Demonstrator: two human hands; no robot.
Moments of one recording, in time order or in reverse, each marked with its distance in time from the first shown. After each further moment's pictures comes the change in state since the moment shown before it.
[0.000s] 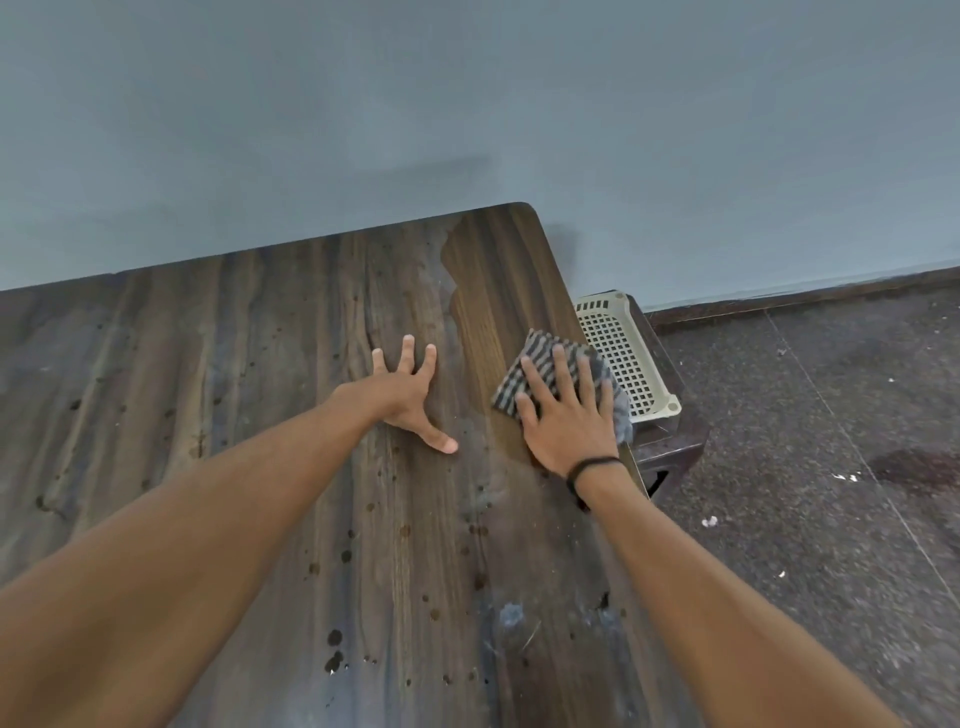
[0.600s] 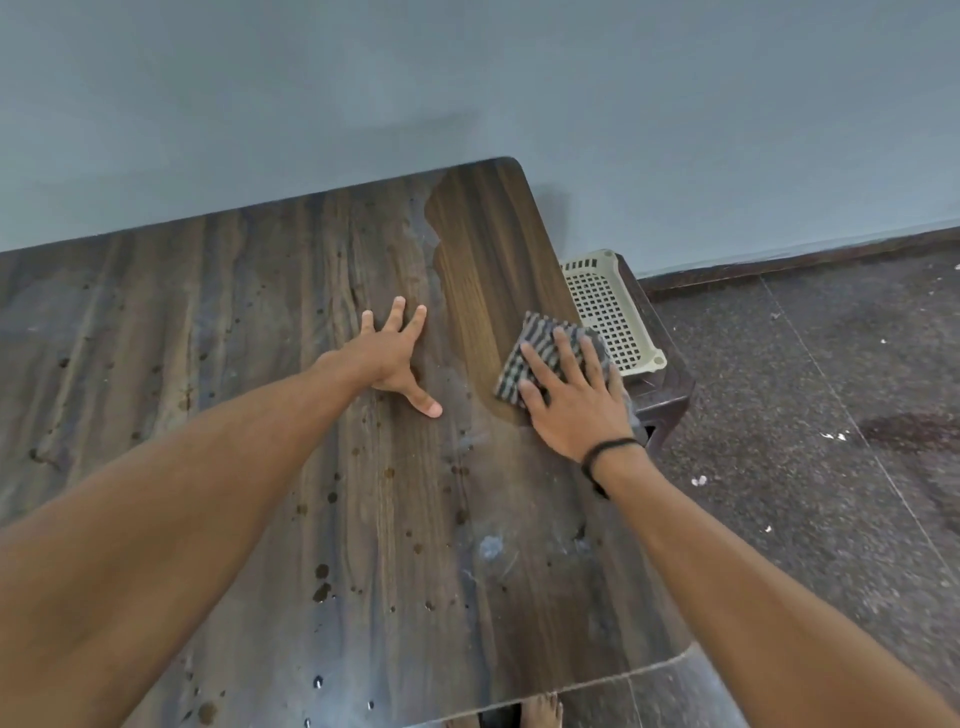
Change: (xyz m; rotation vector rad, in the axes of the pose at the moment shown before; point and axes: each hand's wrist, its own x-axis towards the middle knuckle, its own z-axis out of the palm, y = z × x) left_hand -0.010 0.004 0.019 -0.009 0.098 0.014; right_hand -0.046 0.033 0.003 -0.005 -0.036 -0.048
